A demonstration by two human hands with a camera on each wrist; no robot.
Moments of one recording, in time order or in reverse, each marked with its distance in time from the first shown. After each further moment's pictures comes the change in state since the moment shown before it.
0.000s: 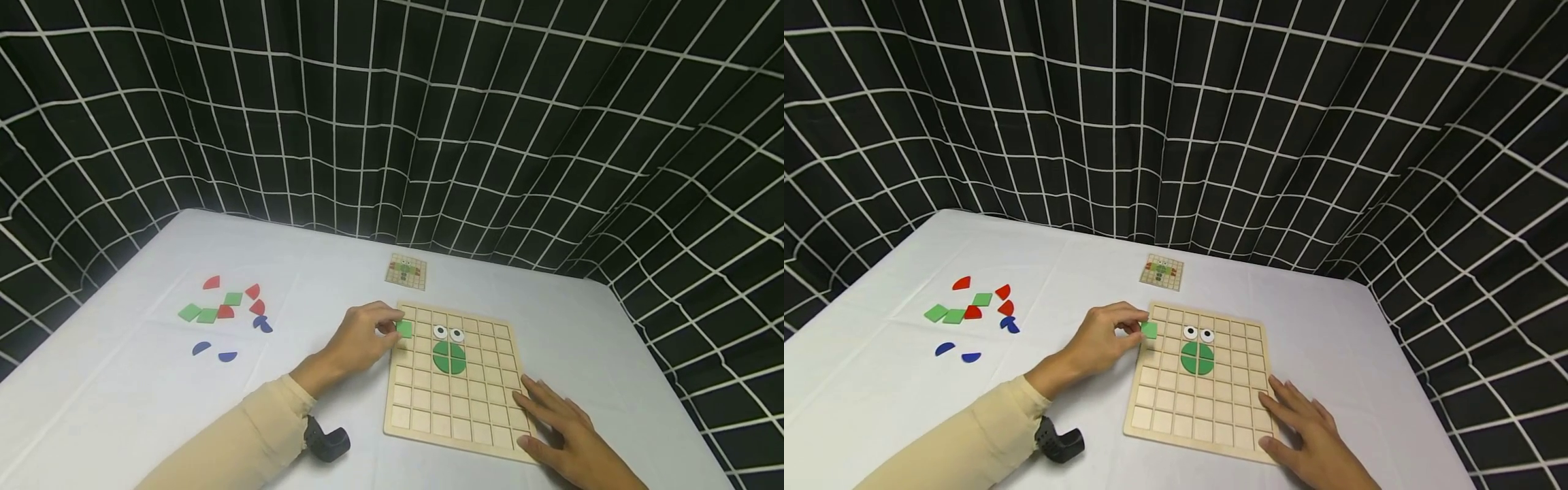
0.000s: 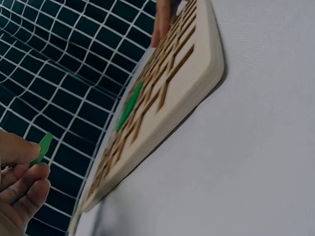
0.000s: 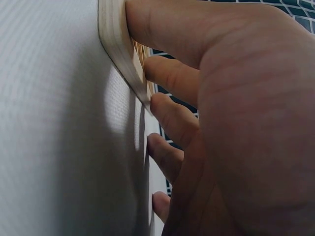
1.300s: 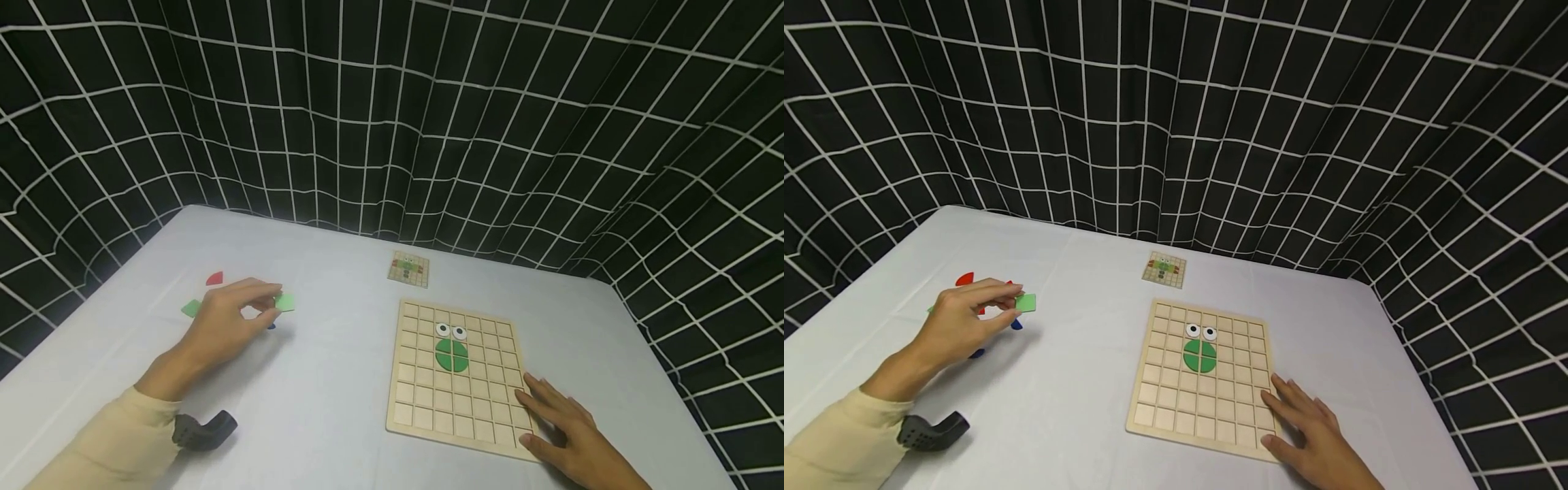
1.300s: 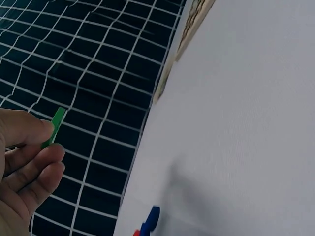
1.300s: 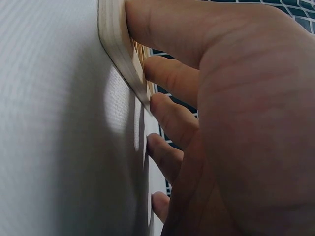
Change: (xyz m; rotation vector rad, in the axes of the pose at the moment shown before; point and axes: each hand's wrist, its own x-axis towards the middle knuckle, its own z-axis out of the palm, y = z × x) left_hand -0.064 -0.023 -0.154 0.383 0.243 0.078; right_hand 0.001 0.000 -0.001 0.014 -0.001 -0.011
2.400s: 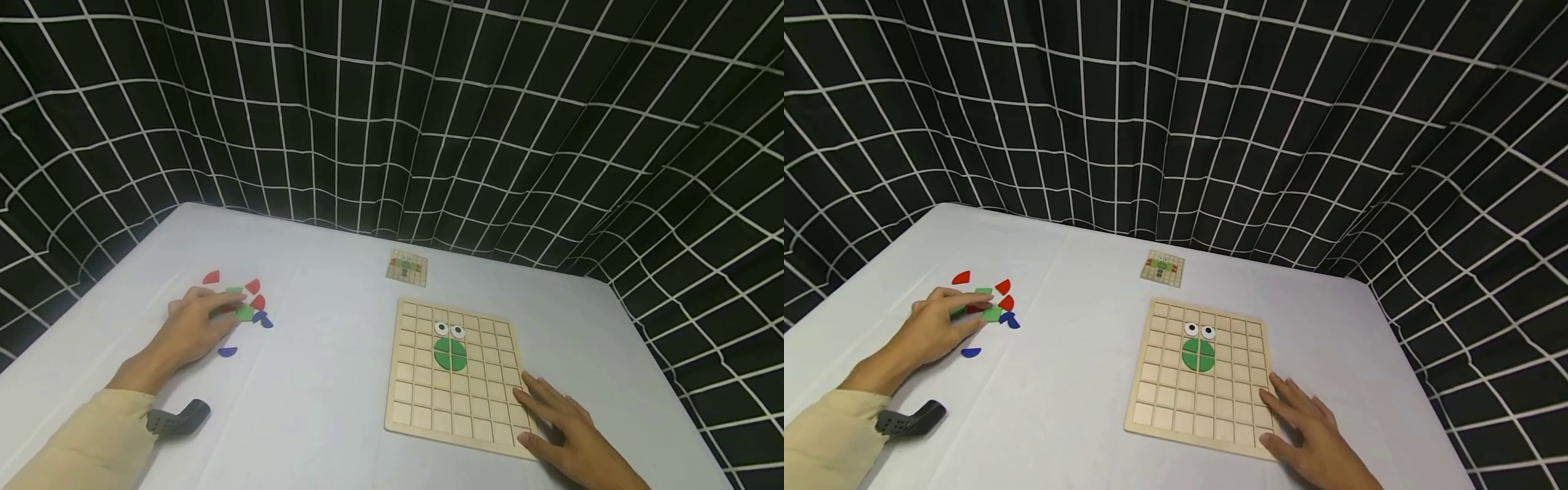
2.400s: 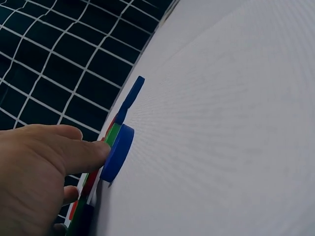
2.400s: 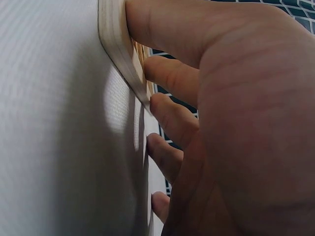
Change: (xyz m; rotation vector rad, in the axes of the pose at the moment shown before) left_hand -0.033 -0.066 -0.016 0.157 -0.318 -0.438; right_hand 0.000 -0.001 -0.001 -0.030 -0.008 0.022
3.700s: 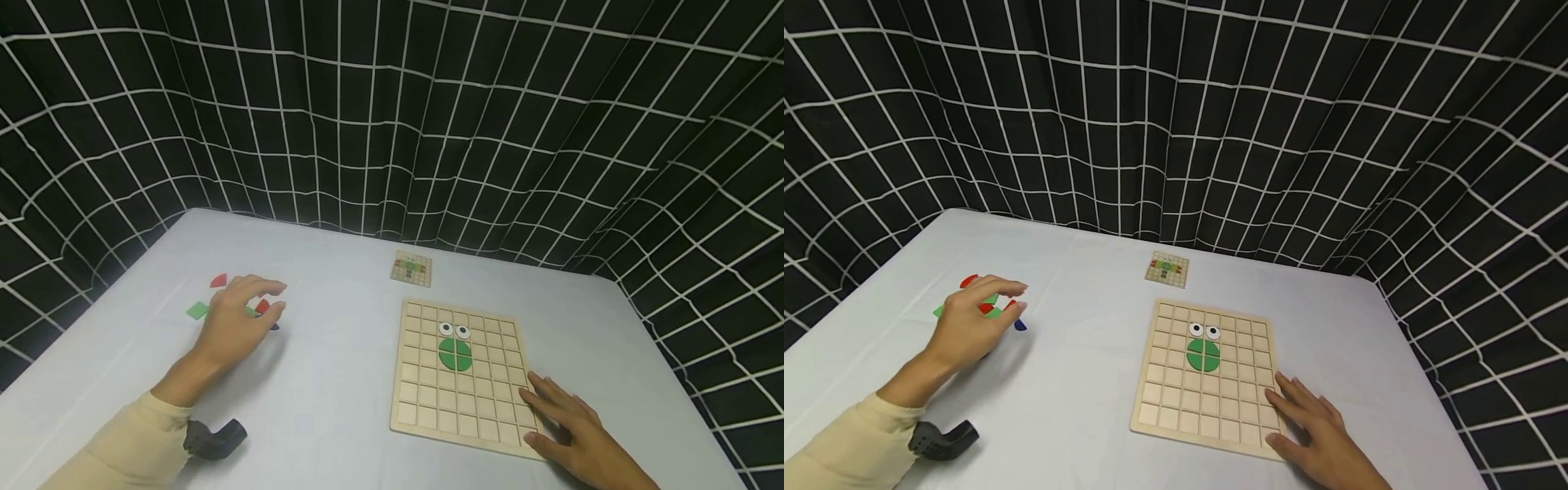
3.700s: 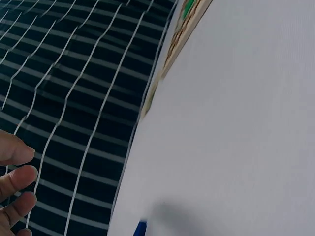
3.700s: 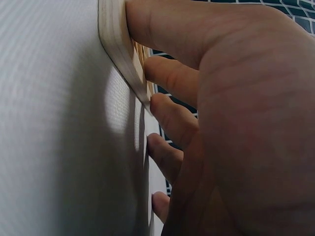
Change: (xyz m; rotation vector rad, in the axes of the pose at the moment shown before) left_hand 0.002 0.093 0.004 -0.193 0.395 0.311; right_hand -0.001 0.005 0.002 0.013 0.026 -0.055
